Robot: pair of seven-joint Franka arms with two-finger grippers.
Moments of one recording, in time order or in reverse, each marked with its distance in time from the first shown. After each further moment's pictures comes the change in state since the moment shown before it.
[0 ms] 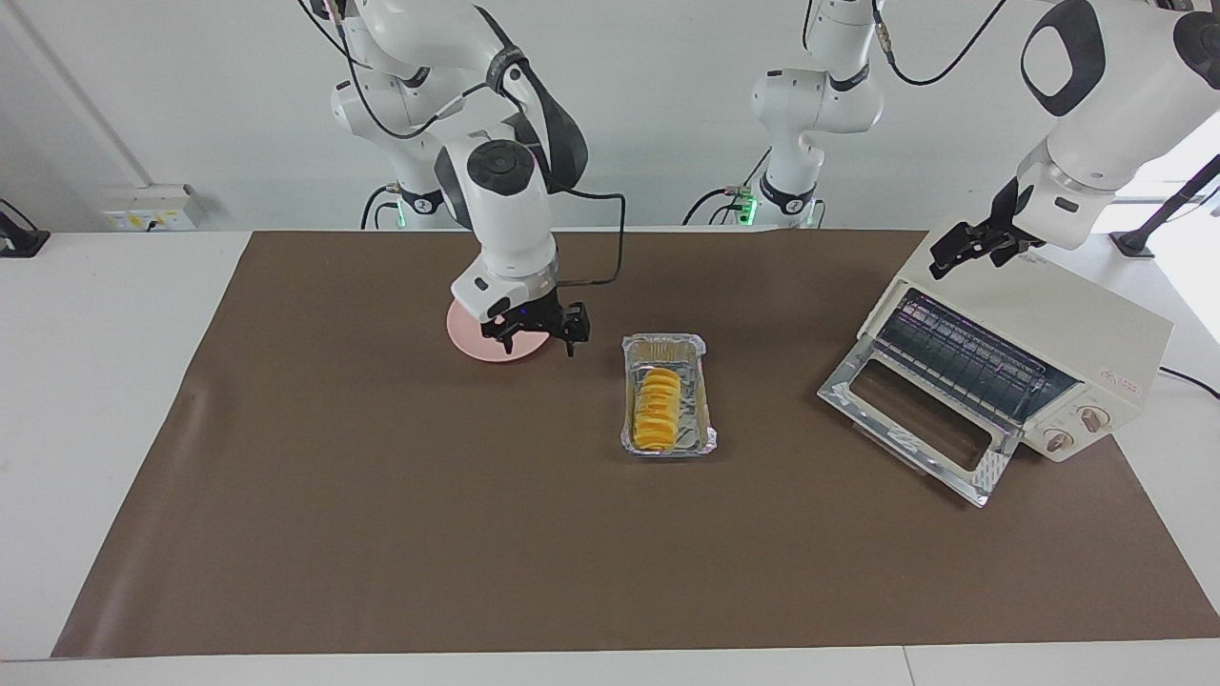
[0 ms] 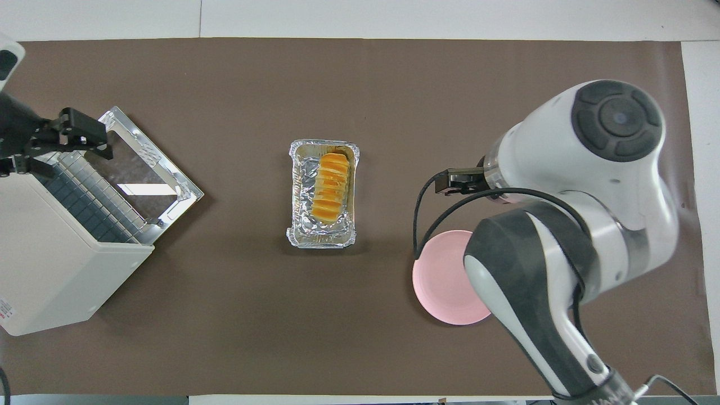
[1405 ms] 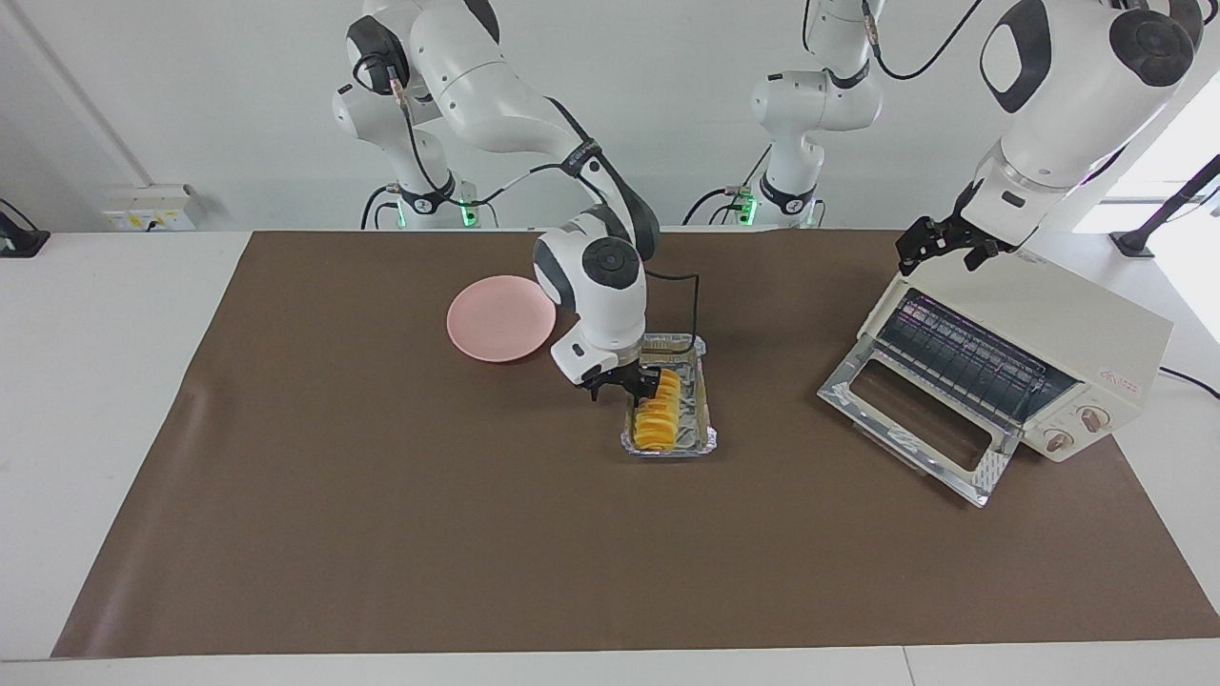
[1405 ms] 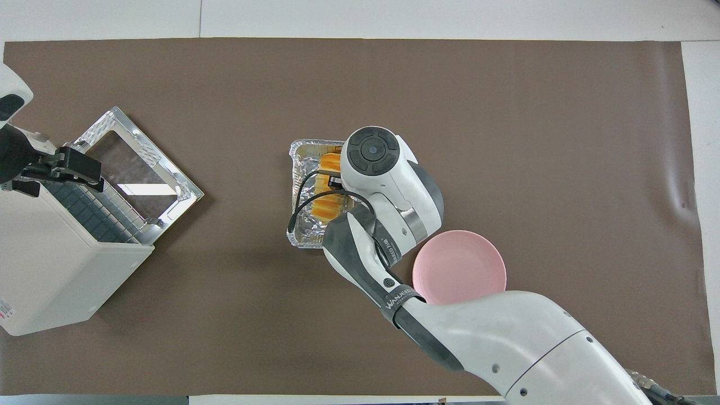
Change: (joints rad) left arm 0.141 -0.028 -0.237 -0.026 0.027 0.041 0.044; right arm 0.129 0.313 -0.005 0.172 -0.027 0.129 0.212
